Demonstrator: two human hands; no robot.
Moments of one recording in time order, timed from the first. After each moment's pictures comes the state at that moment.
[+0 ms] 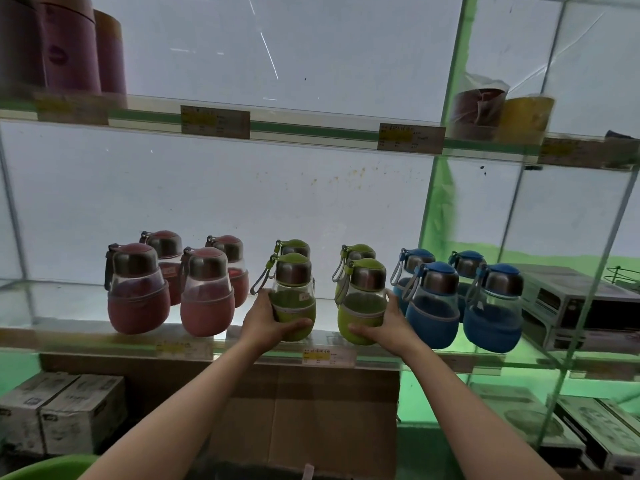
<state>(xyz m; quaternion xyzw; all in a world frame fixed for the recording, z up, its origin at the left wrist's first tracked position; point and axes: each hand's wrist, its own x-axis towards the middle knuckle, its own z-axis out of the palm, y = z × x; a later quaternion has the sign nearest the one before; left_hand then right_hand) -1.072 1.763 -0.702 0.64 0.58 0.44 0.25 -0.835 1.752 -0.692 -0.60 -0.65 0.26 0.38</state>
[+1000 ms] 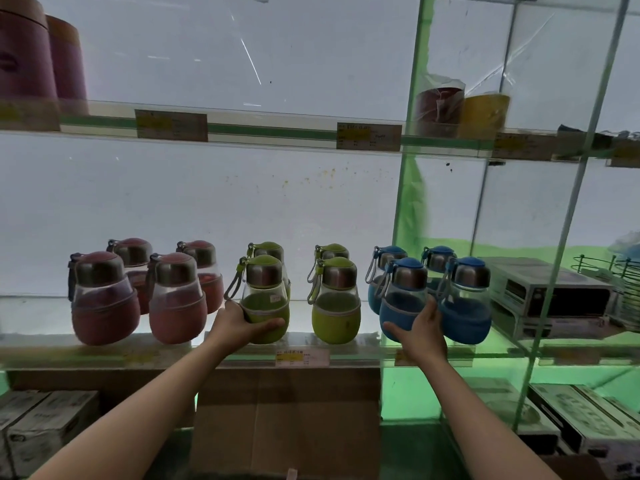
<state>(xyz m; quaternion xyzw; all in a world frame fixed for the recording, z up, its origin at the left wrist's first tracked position) -1.072 1.755 -0.690 0.65 0.60 0.40 0.25 -0.760 1.739 -0.711 -0.73 -0.52 0.09 0.43</state>
